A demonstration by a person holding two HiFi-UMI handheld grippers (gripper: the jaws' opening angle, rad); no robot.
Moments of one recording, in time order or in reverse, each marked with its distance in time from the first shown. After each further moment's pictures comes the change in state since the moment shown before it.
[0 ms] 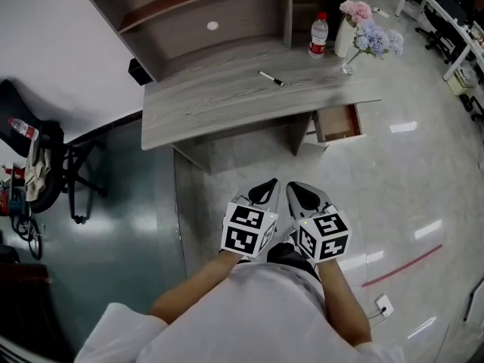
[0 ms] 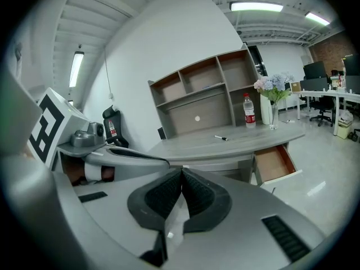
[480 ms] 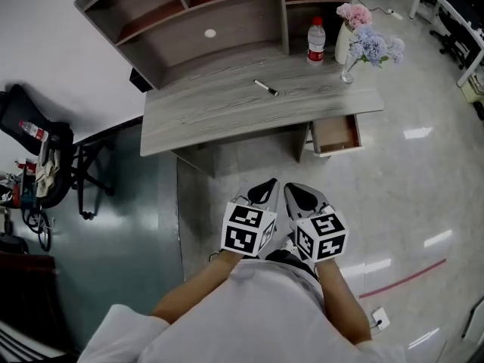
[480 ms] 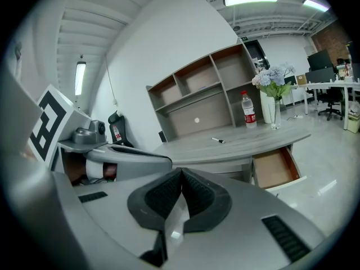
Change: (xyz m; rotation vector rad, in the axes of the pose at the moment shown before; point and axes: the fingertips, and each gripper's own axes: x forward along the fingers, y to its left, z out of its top) left arm 0.057 -0.019 0.034 -0.010 0.019 0.088; right arm 0.003 -0.063 0.019 0.019 -0.005 0.093
